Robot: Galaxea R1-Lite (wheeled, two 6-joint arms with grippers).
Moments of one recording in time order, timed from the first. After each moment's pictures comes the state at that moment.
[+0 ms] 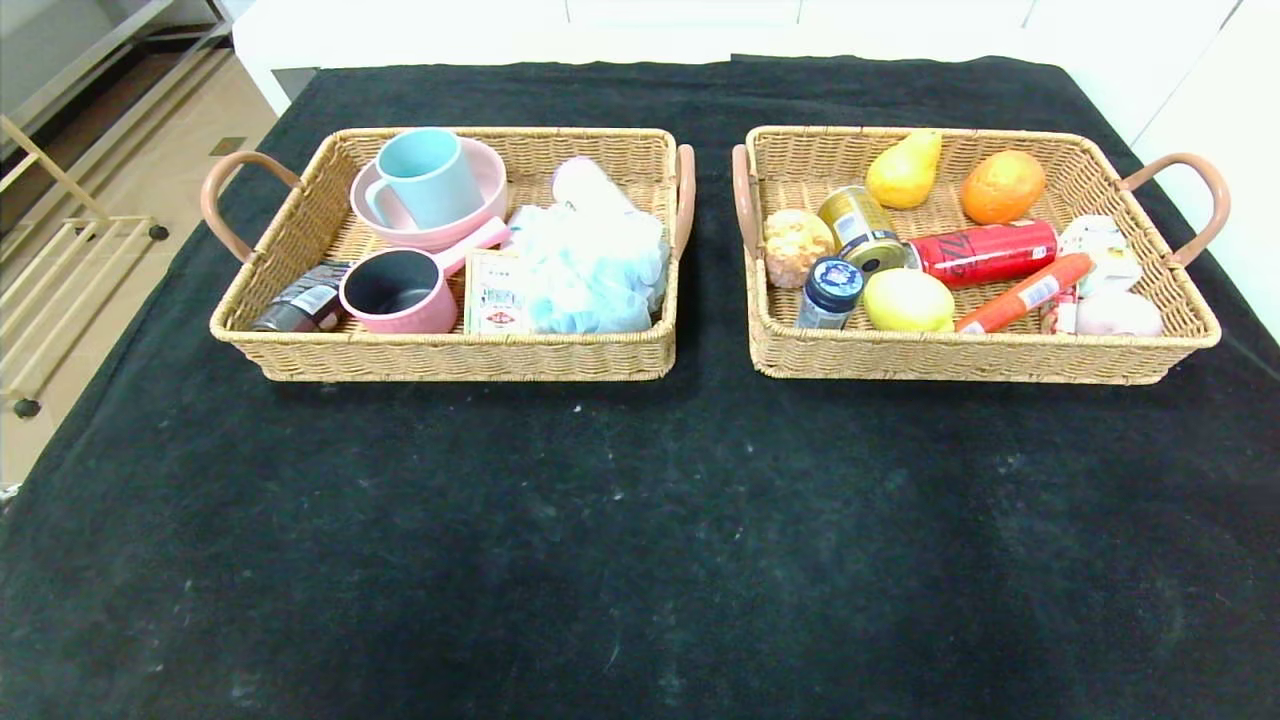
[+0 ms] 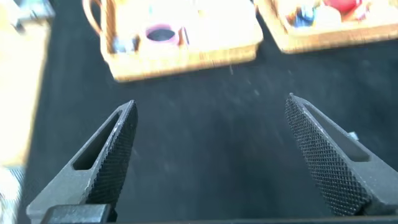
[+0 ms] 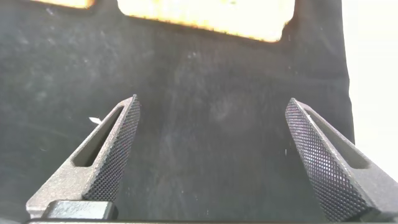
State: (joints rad) left arm 0.12 0.28 -0.98 0.60 -0.32 0.00; right arm 0.01 0.25 -0.87 0.66 0.15 -0.07
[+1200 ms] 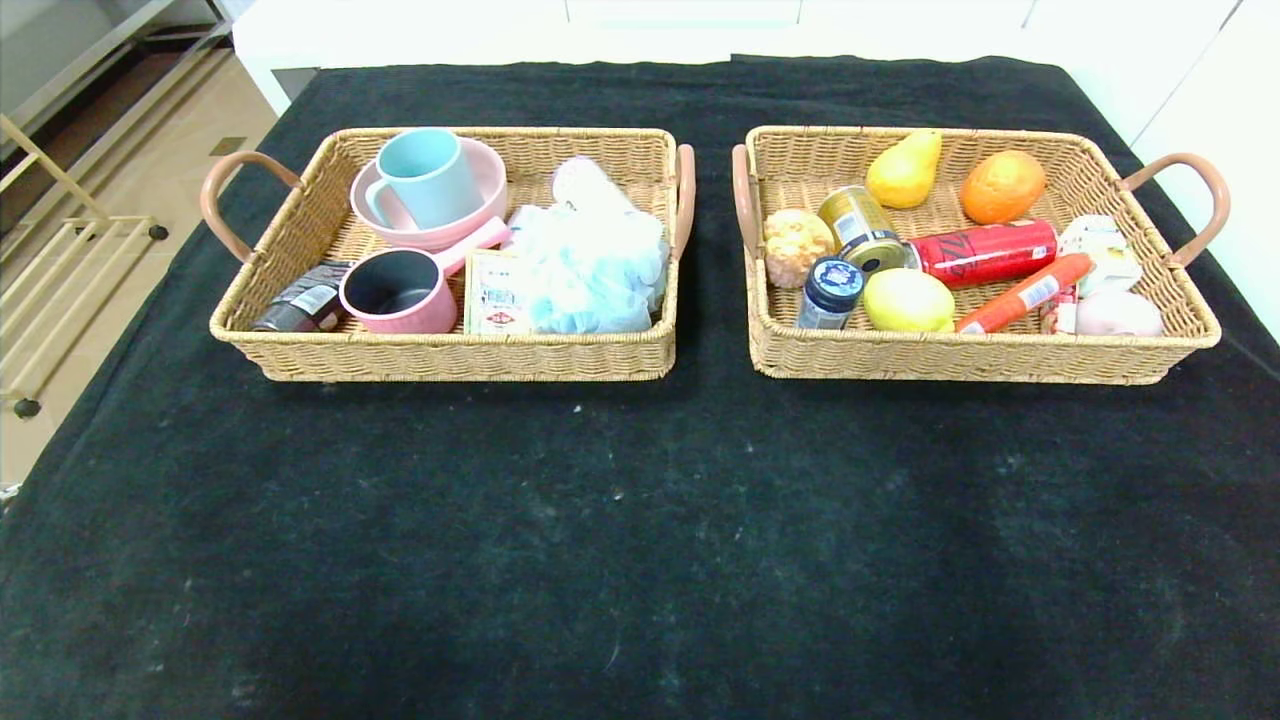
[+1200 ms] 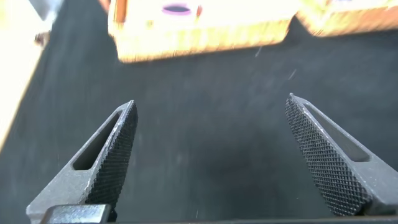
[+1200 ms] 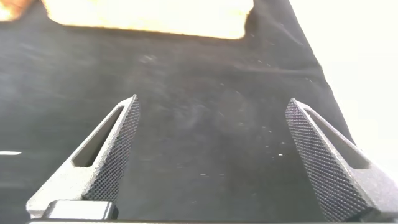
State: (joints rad) left arm 0.00 0.01 -0.19 -0.03 -0.13 0.03; right arm 0.00 0.00 -0.09 -0.11 -0.04 -0.07
